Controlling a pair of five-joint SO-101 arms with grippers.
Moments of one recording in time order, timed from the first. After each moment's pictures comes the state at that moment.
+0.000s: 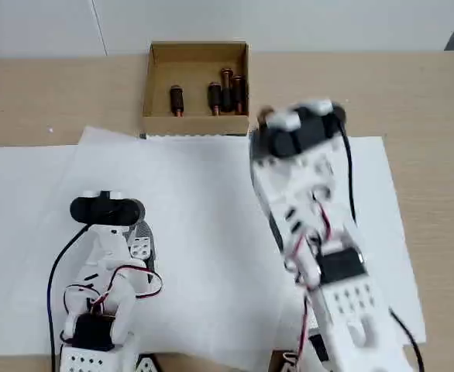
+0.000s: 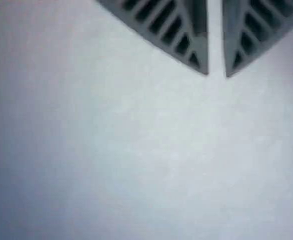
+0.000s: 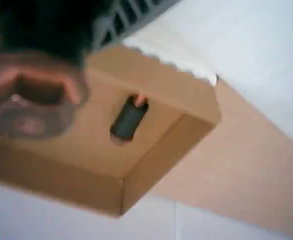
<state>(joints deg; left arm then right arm) 2.7 -103.4 95.9 53.5 8.9 -19.7 -50.5 49.8 21.3 0.2</state>
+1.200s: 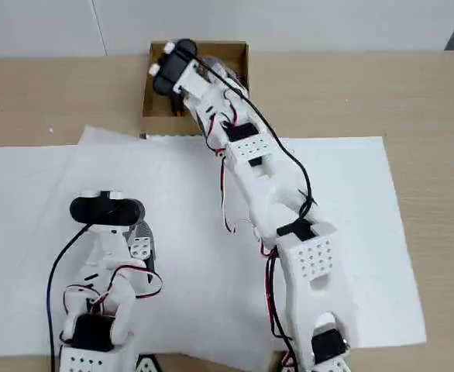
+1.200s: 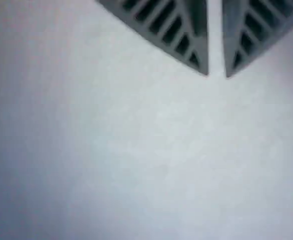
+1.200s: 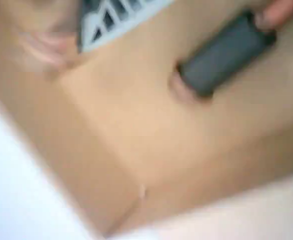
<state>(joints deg) 2.7 -103.4 95.9 53.5 8.9 -24.6 42.8 -25.7 5.9 34.4</state>
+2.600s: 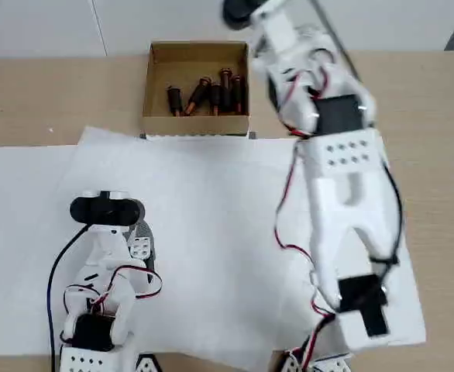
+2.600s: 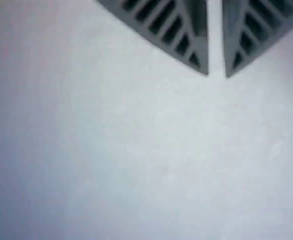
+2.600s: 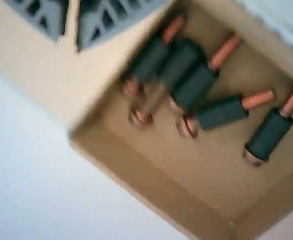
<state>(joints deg) 2.7 -103.4 95.9 53.5 8.9 -12.7 -0.3 -25.7 56.8 21.5</state>
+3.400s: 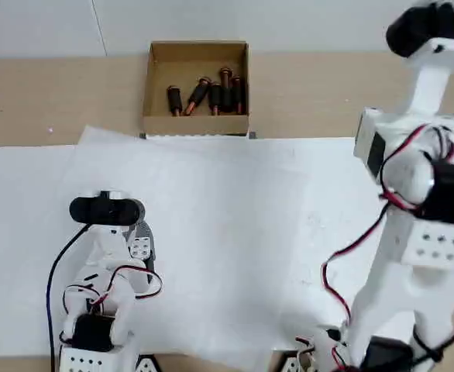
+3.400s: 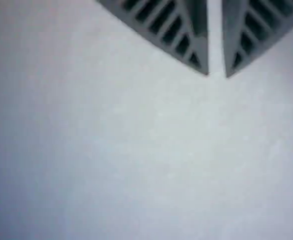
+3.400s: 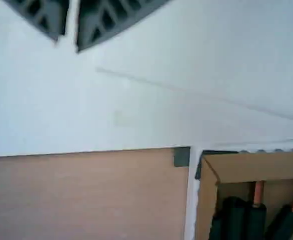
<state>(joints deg) 2.7 -103.4 95.9 53.5 8.9 5.5 -21.5 -25.7 94.9 -0.8</state>
